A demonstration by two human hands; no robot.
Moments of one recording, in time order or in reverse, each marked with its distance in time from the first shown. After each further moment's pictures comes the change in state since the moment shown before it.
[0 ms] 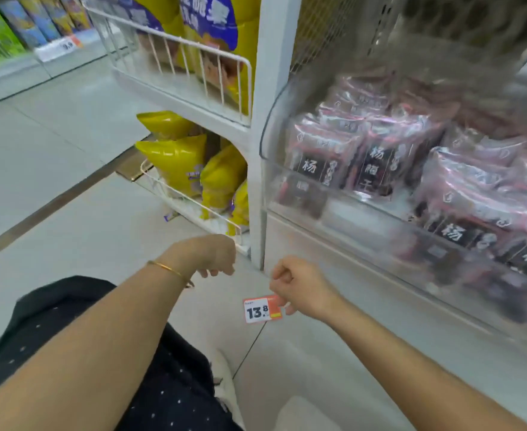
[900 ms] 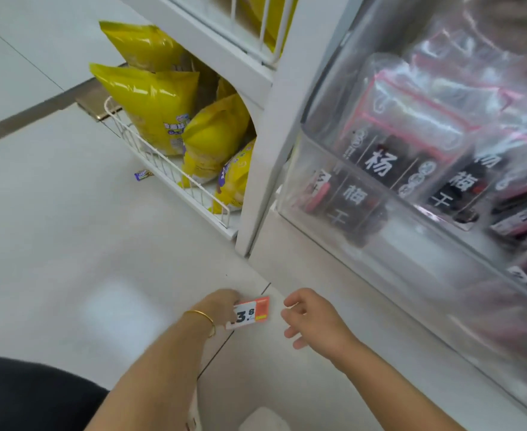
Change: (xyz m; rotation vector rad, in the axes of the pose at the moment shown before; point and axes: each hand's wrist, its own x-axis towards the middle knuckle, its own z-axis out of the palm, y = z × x) left_hand 0.167 -0.045 0.166 -0.034 -0.106 0.056; right_hand 0.065 0.086 0.009 -0.048 -0.075 0.301
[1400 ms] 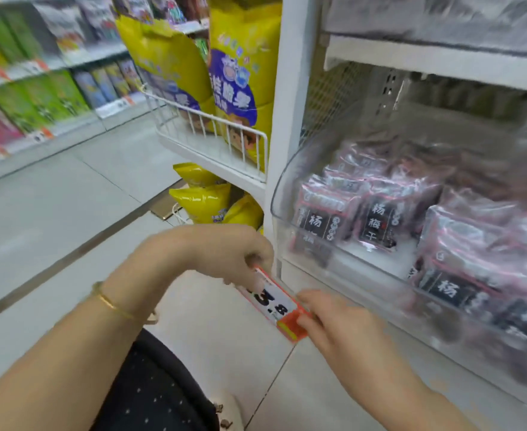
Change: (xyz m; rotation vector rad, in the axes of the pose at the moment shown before) left_hand -0.315 0.127 -0.211 0.265 0.185 0.387; right_hand -0.177 -0.080 -0.044 -0.578 0.475 -0.771
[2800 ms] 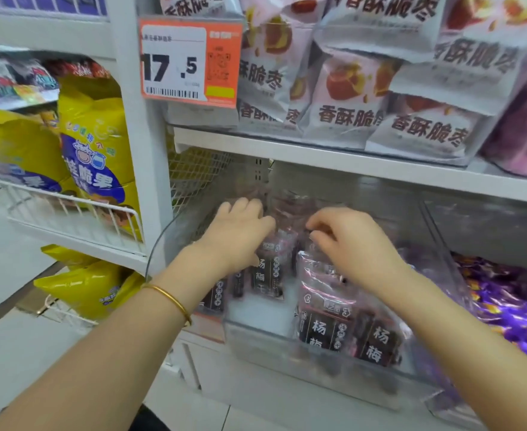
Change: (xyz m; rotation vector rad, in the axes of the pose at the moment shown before) left_hand 0.133 0.111 -0.048 0.694 0.612 0.146; right_hand 0.033 0.098 -0.154 -0.183 0.405 0.324
